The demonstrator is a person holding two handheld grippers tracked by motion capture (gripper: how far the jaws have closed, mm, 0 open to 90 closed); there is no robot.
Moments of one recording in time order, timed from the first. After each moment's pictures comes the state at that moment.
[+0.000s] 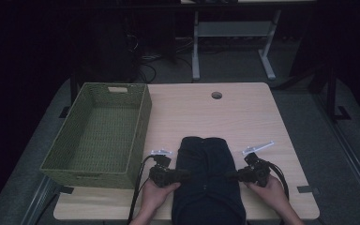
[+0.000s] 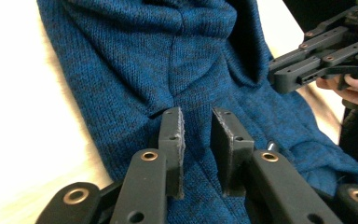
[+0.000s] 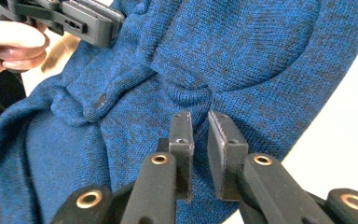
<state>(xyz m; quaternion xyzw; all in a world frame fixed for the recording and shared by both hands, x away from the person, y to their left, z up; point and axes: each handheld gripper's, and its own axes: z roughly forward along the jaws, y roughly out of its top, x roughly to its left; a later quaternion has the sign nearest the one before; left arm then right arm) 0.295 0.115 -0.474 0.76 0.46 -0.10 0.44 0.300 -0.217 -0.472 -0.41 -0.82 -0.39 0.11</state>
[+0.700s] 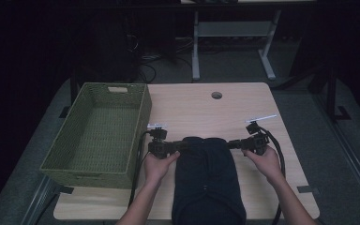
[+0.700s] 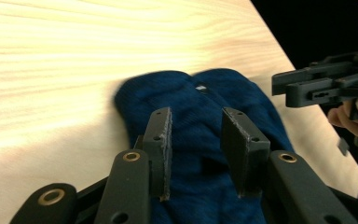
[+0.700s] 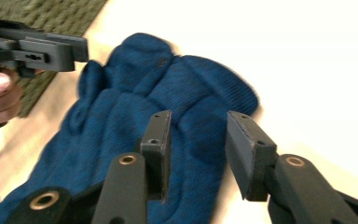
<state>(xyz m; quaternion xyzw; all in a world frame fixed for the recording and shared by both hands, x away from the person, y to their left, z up) 0.367 0.120 -0.448 0.72 0.52 -0.05 0.46 0.384 -0.227 -0.445 -0.49 -0.77 -0.41 0.08</state>
